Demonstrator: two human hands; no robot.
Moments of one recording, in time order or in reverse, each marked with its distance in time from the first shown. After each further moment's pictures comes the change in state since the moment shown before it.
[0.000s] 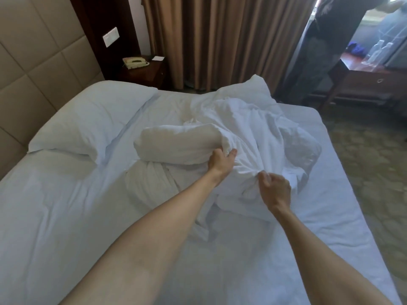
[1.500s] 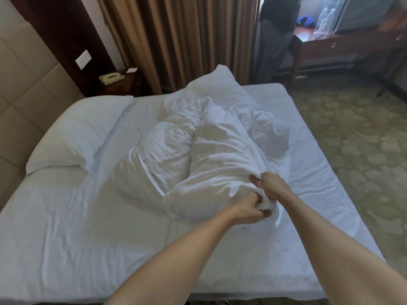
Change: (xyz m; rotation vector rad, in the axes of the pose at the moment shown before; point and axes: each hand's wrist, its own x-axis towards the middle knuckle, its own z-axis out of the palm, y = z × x) left_hand -0.257 -0.027 0.150 0.497 -0.785 0.064; right_hand -0.092 0.132 -0.127 -0.292 -0.474 0.212
